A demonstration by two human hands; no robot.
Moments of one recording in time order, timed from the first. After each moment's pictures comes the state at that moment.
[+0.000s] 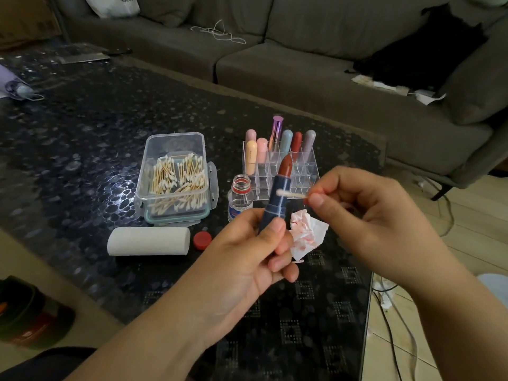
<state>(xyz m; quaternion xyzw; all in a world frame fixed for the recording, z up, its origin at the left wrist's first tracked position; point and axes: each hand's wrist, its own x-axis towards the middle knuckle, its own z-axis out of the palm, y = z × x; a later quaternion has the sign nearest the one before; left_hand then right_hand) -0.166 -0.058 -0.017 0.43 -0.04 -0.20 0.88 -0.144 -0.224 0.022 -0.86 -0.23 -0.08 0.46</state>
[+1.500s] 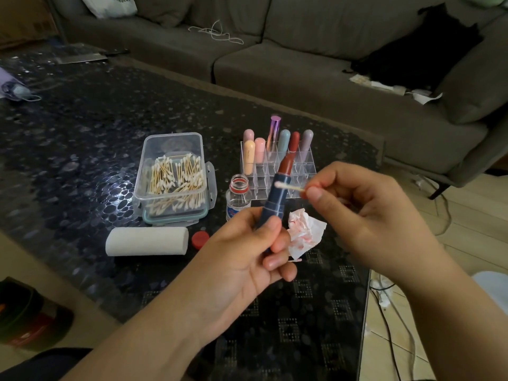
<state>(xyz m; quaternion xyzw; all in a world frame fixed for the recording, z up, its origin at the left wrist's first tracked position) -0.166 -0.057 -0.014 0.40 -0.03 -0.22 0.89 -0.143 -0.224 0.021 -0.85 -0.23 -0.09 0.48</state>
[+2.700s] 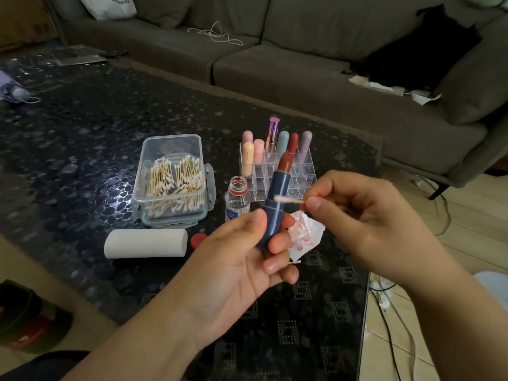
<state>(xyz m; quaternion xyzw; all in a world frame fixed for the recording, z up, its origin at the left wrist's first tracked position) -0.164 -0.053 -0.018 0.36 -0.07 -0.26 0.90 -0.144 -0.226 0.024 -0.84 -0.24 -0.04 0.49</state>
